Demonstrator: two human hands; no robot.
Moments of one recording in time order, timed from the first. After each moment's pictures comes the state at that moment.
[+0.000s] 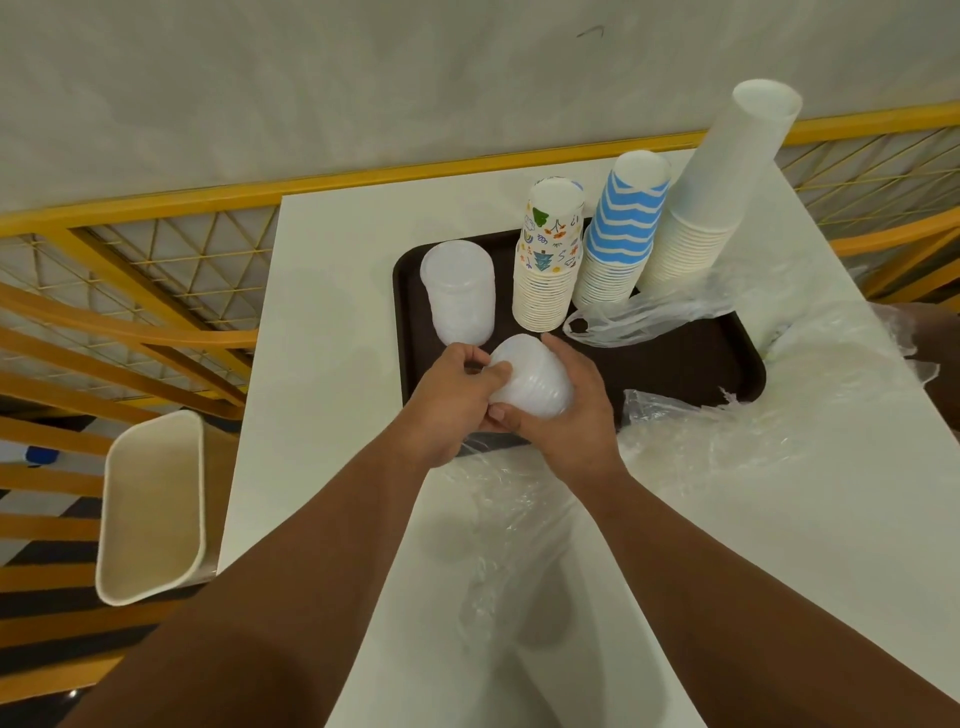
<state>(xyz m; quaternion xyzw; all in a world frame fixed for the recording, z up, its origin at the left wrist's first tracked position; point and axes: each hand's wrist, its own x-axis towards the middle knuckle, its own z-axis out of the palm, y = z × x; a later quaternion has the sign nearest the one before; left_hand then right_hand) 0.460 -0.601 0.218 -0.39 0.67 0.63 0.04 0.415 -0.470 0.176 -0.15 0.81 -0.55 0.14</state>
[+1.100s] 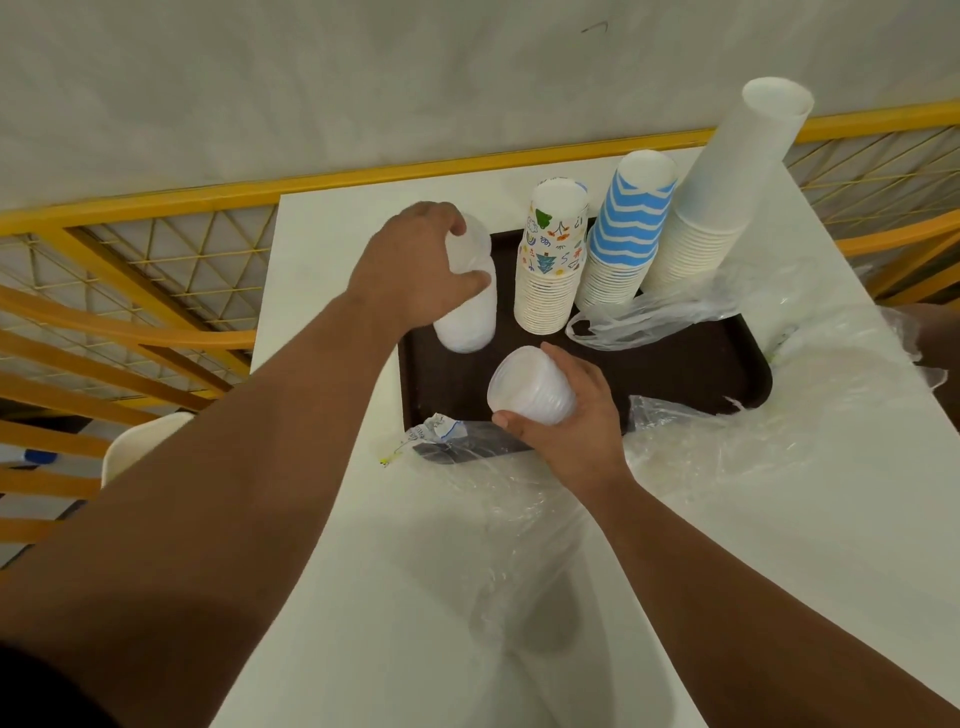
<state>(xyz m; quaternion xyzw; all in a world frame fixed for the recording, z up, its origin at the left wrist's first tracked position) 0.407 -0.671 0.284 -0.20 0.96 0.20 -0.08 0.409 -0.467 0.169 -0.17 0.84 -0.50 0.14</state>
